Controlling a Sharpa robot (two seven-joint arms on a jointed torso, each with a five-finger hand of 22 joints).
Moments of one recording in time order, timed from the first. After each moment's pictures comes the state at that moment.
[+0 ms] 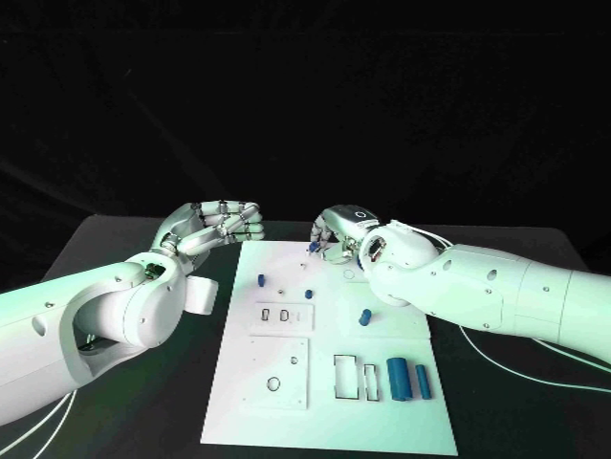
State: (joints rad) left arm 1.23 -0.91 0.00 1.68 -0.05 -0.43 0.39; left_hand 1.47 -0.12 0.18 0.22 0.26 0.88 0.21 0.22 0.18 1.06 0.16 0.09 0.07 0.95 0.13 0.32 0.18 0.17 0.82 0.24 0.28 0.11; right arm 1.30 -0.51 -0.14 1.21 -1.52 -0.45 -0.18; right_hand 1.19 -0.12 0.61 -0.12 0.17 1.07 0.12 0.23 0.36 1.27 0.06 0.07 0.13 1.47 -0.01 1.46 1.31 0.13 1.31 0.09 1.19 1.01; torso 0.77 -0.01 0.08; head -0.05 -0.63
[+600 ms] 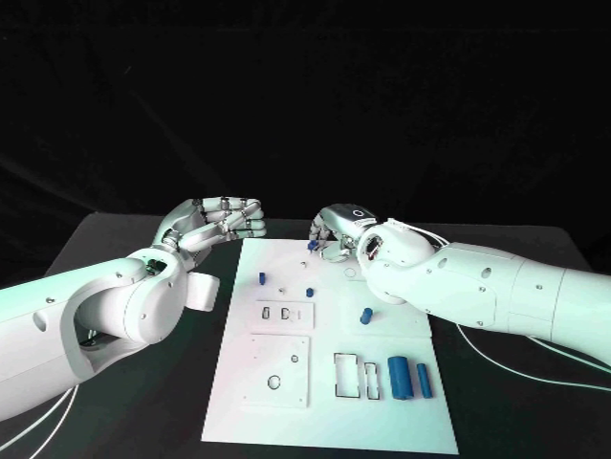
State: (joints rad) left arm 1.24 -0.91 0.00 1.68 -0.05 -0.43 0.38; left_hand 1.47 -0.12 0.18 0.22 0.26 0.88 0.21 0.22 0.18 1.06 0.16 0.09 0.07 0.95 0.13 0.32 0.18 0.17 0.82 0.24 0.28 0.11; right arm 1.30 -0.48 -0.14 1.18 -1.52 -0.44 -0.19; right_hand 1.19 -0.12 0.62 -0.10 0.16 1.07 0.12 0.23 0.36 1.27 0.06 0.07 0.13 1.47 -0.01 1.46 1.31 0.13 1.31 0.09 1.19 1.01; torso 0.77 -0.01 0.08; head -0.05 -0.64
